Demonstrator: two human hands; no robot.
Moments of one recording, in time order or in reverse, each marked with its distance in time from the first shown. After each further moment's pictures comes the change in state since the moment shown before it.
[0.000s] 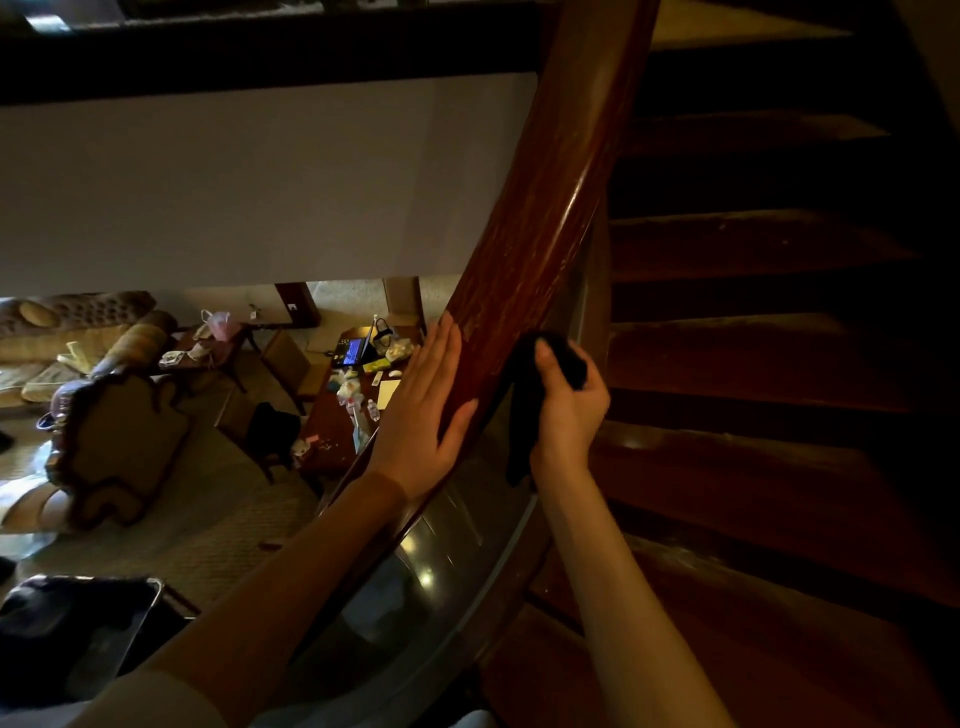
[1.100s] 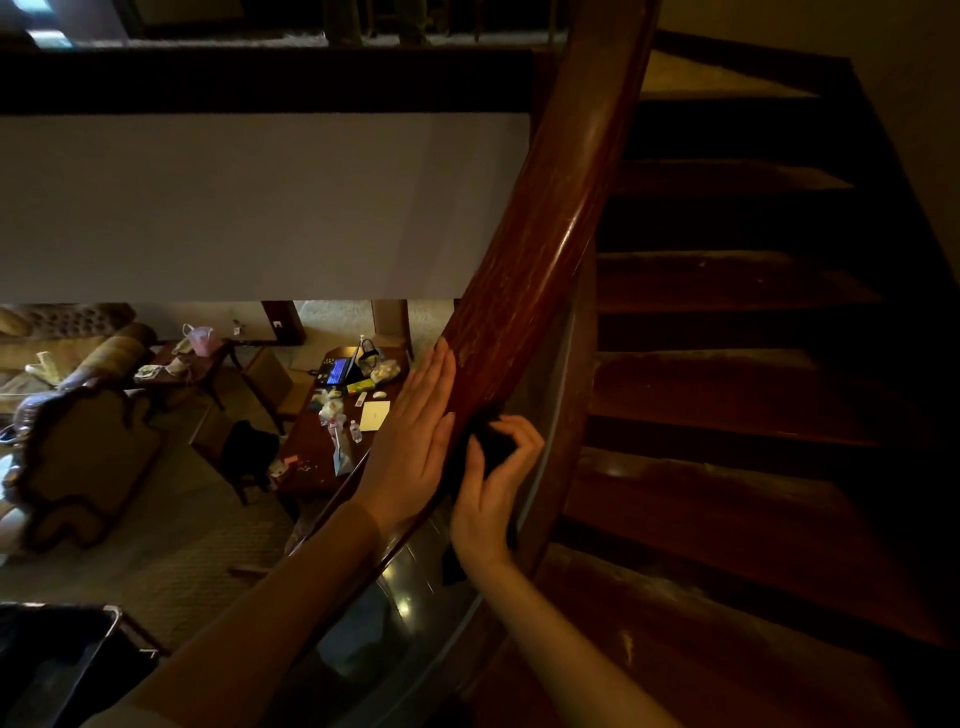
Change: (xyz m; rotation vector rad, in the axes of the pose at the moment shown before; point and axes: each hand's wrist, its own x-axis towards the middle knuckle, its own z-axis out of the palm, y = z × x) left_hand 0.000 -0.002 0.000 -0.120 0.006 -0.009; right_hand -0.051 0.074 -0.012 -0.423 -0.207 -0.611
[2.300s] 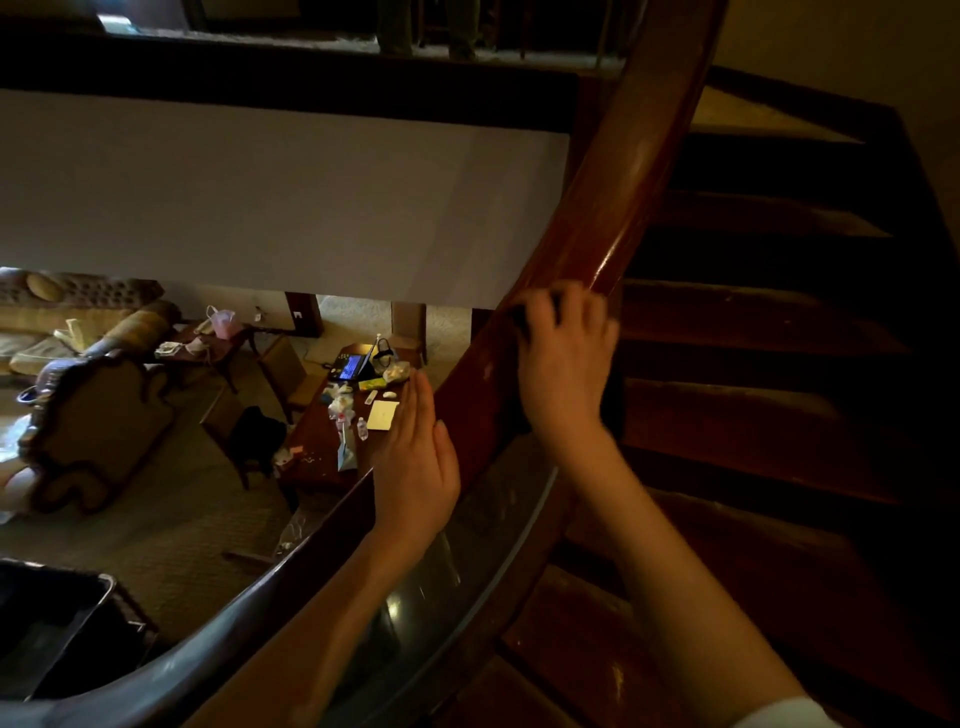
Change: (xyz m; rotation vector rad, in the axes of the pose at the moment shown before) left_hand -0.014 0.018 0.009 0.103 0.228 -0.440; right_hand 0.142 -0.060 0.001 -1.020 -0.199 -0.579
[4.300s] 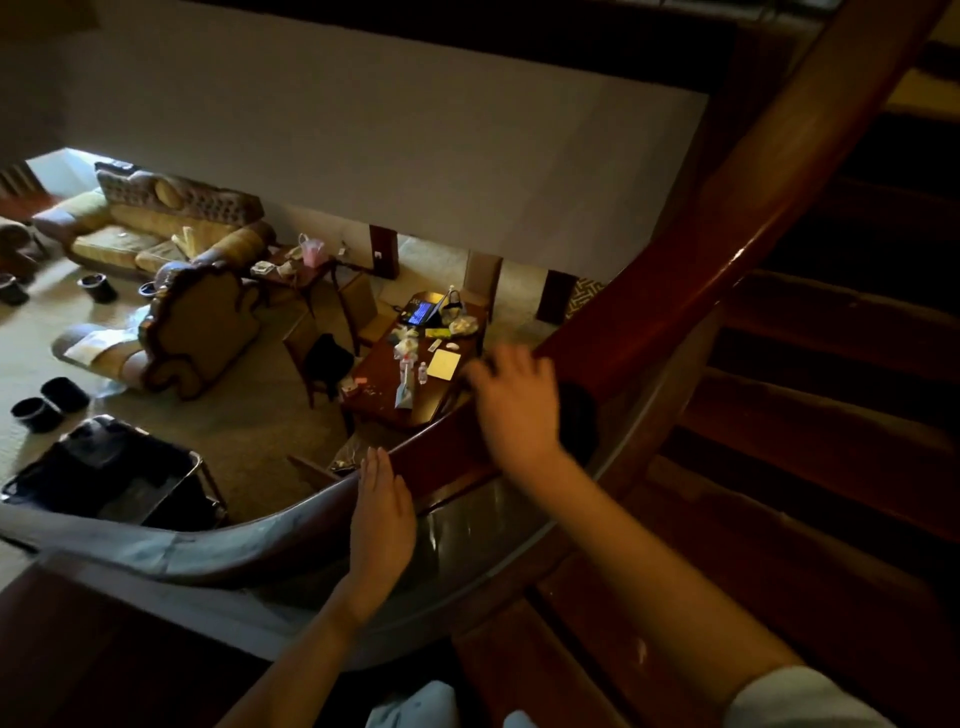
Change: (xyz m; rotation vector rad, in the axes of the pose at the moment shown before) left_hand -0.129 -0.096 -0.053 -0.089 -0.052 -0.622; right_hand -0.087 -0.094 0.022 0.030 -0.550 -0.503
